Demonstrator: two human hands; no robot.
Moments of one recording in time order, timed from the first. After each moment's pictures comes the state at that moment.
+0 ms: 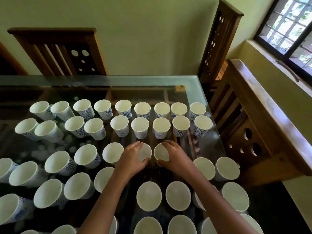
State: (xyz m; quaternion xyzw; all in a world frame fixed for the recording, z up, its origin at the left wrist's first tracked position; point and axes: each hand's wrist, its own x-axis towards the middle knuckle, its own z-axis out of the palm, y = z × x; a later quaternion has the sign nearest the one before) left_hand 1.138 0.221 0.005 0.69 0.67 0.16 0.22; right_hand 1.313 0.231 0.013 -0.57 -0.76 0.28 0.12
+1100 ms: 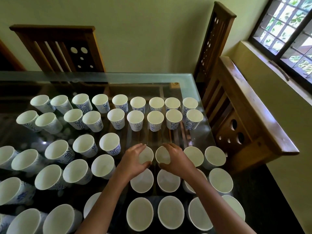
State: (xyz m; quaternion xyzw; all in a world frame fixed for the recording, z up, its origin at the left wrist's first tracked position) left_hand 1.161 0.174 0.008 0.69 0.65 0.17 0.27; right_hand 1.341 0.181 0.018 -0.58 -0.75 0.29 0.11
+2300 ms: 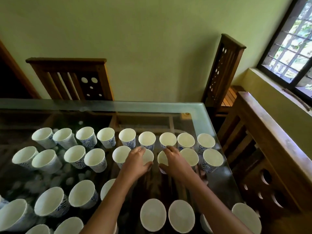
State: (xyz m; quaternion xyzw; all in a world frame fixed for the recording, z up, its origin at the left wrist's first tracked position) left_hand 1.132 0.317 0.019 0.69 0.68 0.16 0.19; right_hand 1.296 0.330 0.018 -0.57 -0.79 0.21 0.10
